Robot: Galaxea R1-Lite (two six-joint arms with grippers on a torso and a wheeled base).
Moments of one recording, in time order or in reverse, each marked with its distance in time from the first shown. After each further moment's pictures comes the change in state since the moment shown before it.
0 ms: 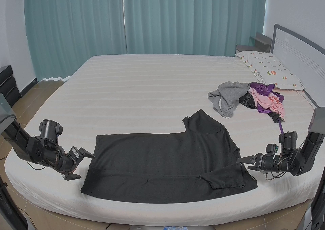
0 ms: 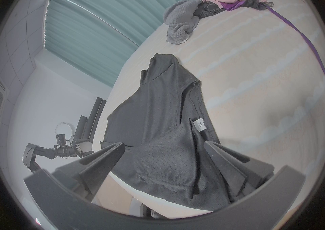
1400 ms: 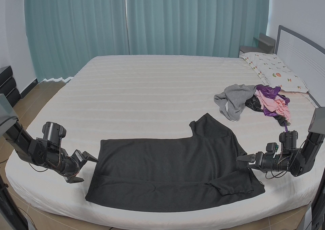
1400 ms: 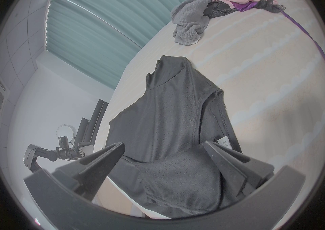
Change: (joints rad) left arm -0.034 0.002 0.016 0.008 -0.004 0.003; right arm 0.007 -0.010 0.011 -0.037 0.000 0.025
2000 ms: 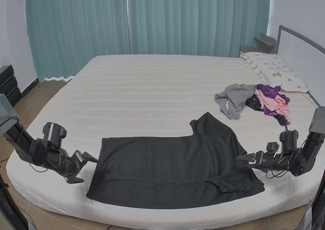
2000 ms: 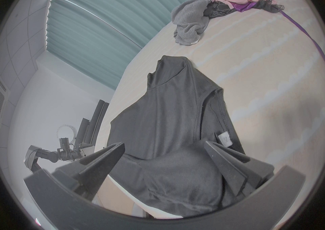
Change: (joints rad) left arm -0.001 0.006 0.001 0.000 0.000 -0.002; right arm 0.000 -0.009 0.001 0.000 0.000 0.011
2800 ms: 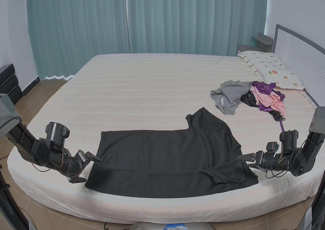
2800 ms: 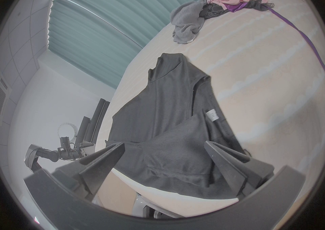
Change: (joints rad) left arm -0.025 0.015 -0.014 -0.006 0.000 -0.001; right arm 0.000 -0.003 0.000 -0.002 0.000 0.000
